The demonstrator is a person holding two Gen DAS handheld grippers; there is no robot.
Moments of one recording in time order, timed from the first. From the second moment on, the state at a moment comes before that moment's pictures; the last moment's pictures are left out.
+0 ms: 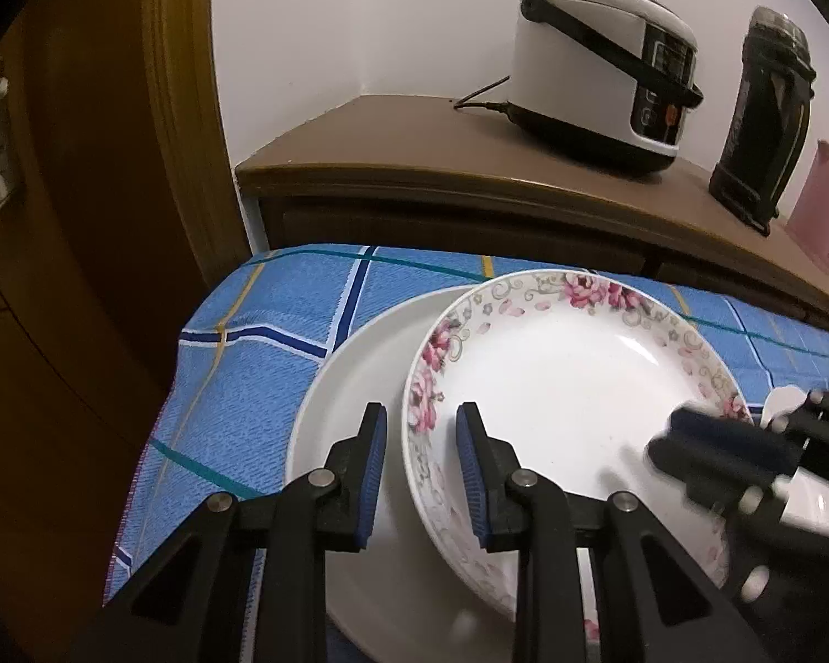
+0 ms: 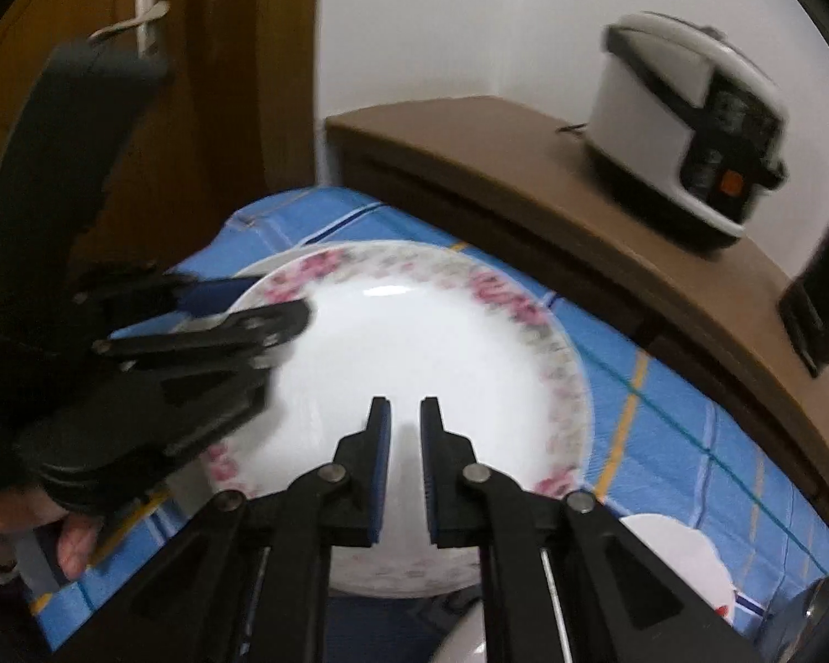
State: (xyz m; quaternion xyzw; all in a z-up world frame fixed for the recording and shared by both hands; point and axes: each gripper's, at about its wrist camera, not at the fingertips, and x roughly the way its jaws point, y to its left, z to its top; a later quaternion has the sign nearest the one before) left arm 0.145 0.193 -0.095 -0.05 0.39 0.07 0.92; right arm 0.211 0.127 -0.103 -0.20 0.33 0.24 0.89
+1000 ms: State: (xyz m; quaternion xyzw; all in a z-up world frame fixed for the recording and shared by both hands) left arm 0.141 0.195 -0.094 -0.03 0.38 0.11 0.92; right arm 0.254 0.079 -0.109 -0.05 0.42 0.24 0.87
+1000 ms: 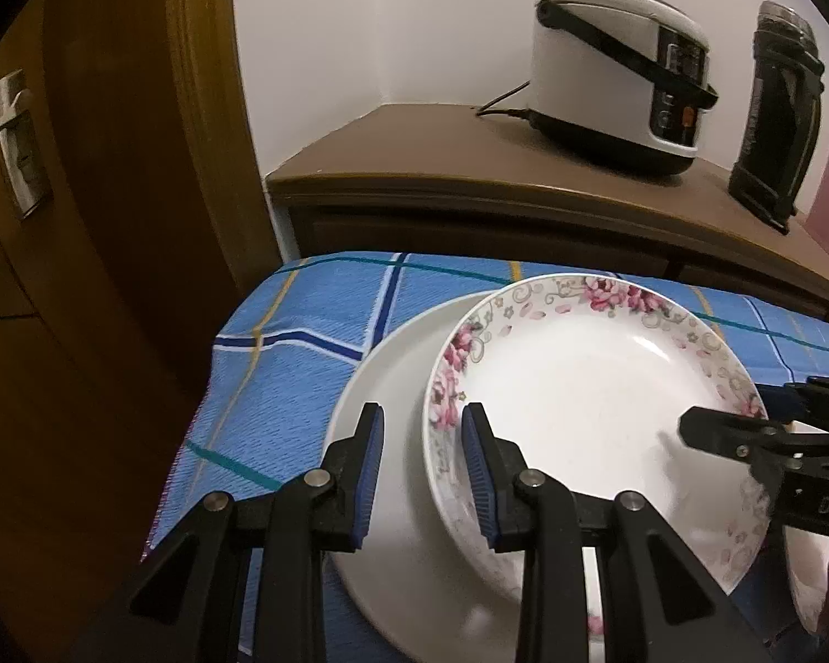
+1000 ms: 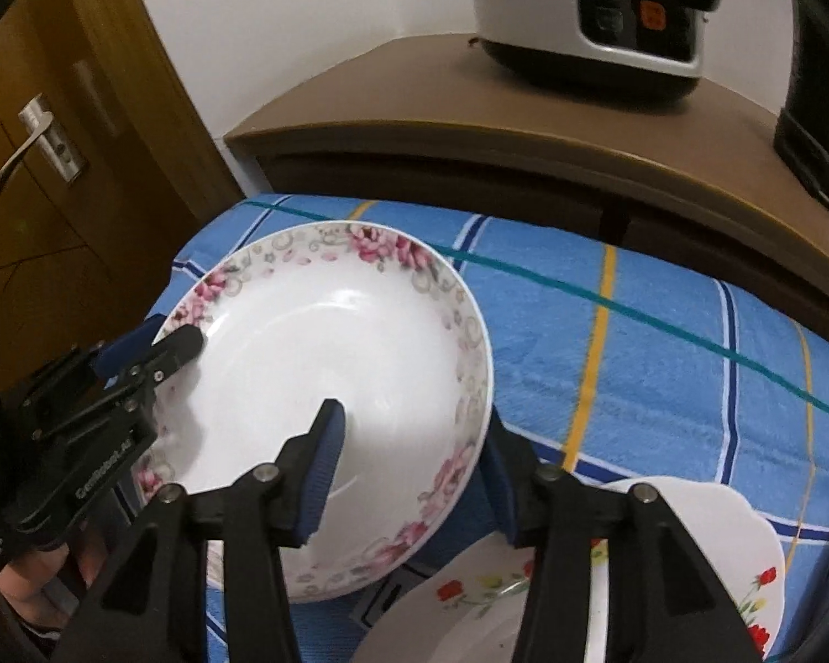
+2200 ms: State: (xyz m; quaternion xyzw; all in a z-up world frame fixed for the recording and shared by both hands) left arm 0.087 0.153 -0.045 -0.03 0.26 0.07 0.96; right arm 0.131 -0.021 -0.086 -0.04 0.33 0.12 0.94
